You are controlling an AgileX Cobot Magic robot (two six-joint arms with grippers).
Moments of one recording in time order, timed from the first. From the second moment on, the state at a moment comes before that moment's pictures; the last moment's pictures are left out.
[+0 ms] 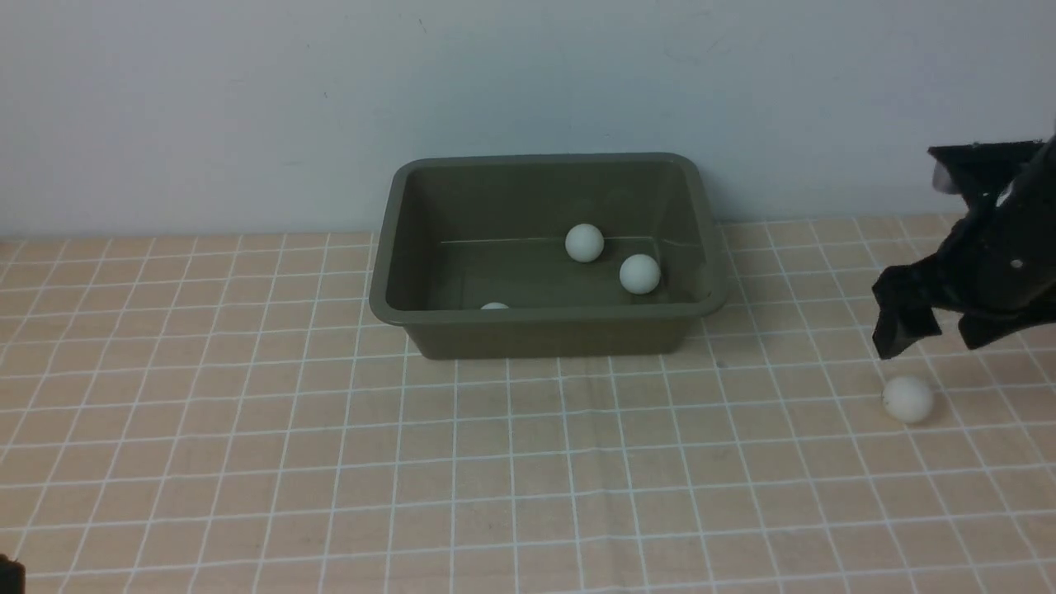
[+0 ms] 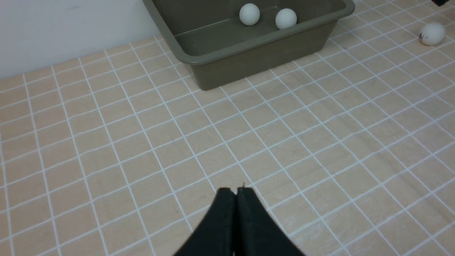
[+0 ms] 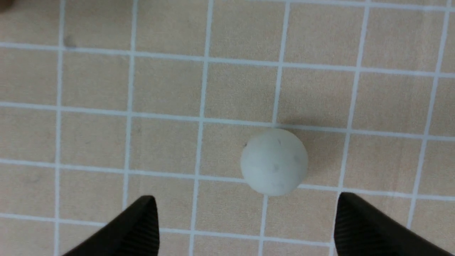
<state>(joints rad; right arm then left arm) 0.03 1.82 -1.36 0.06 1.06 -0.07 -0.43 0.23 -0.60 -0.02 0.91 0.00</state>
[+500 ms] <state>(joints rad) 0.04 1.92 -1.37 0.02 1.04 -0.05 -0.43 0.23 -0.60 -0.02 0.91 0.00</state>
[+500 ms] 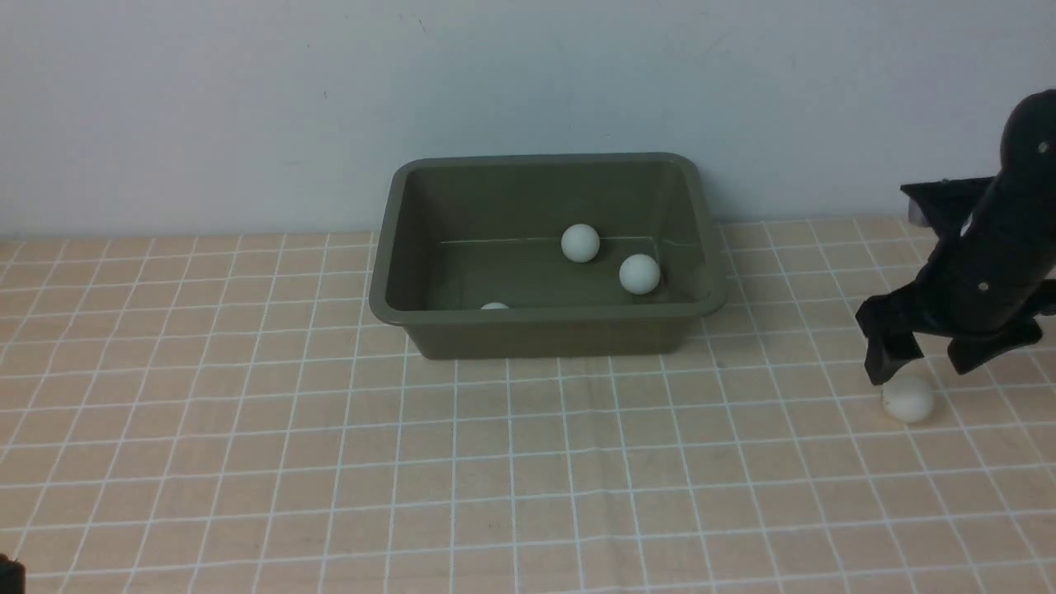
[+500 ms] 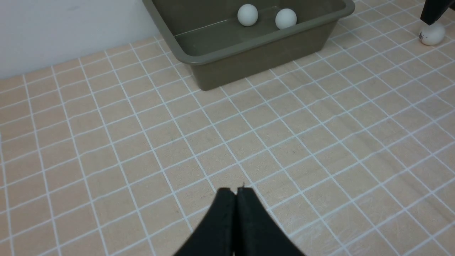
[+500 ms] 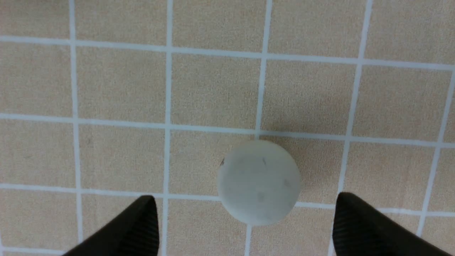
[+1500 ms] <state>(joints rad) 0.04 2.05 -1.57 0.01 1.15 -0.02 -0.43 0.23 -0.60 -0.02 0.91 0.00</state>
